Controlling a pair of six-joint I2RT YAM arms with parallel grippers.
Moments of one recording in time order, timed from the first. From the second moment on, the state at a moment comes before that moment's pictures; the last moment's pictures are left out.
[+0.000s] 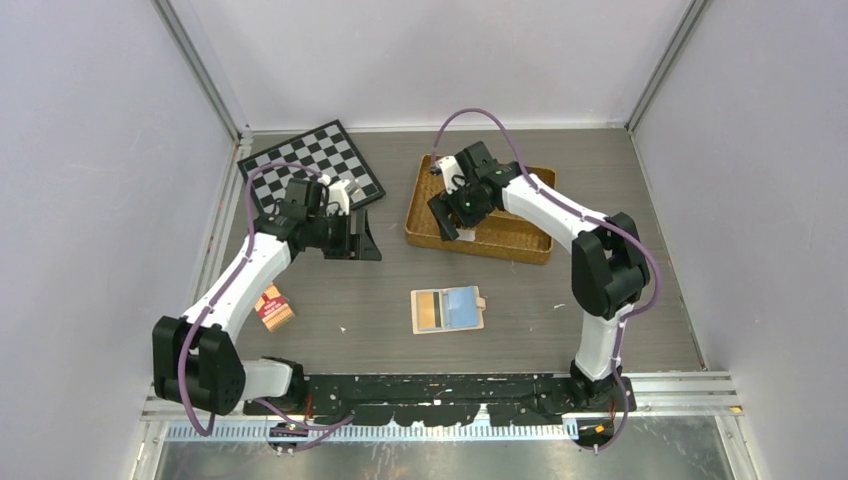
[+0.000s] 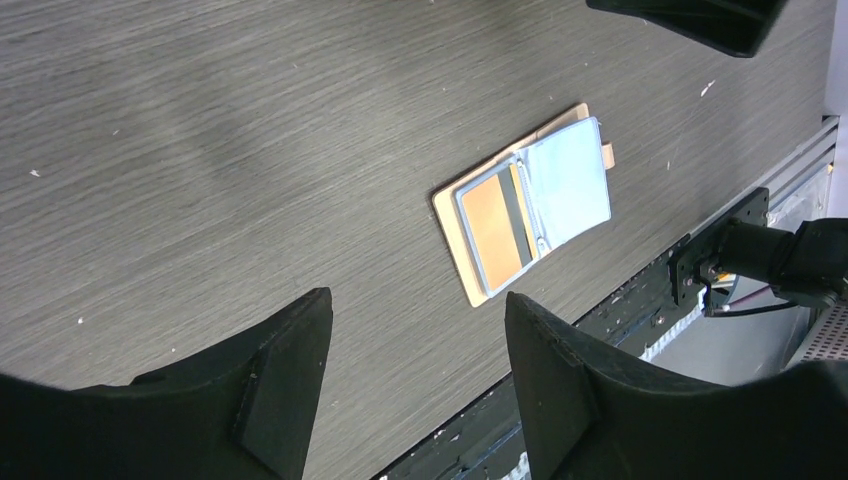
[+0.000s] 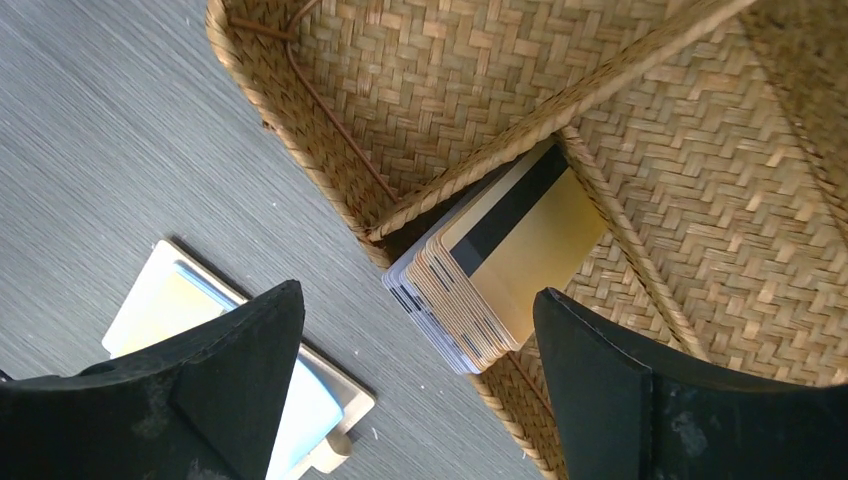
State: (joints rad) left arm -0.24 1.29 1.00 -0.64 0.50 -0.23; right arm 0.54 1.87 1.52 -0.67 -0.21 -0.12
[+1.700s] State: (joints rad) left arm -0.24 1.31 1.00 -0.67 0.52 -0.21; right arm 0.56 1.94 1.54 -0.74 -0.32 -0.21
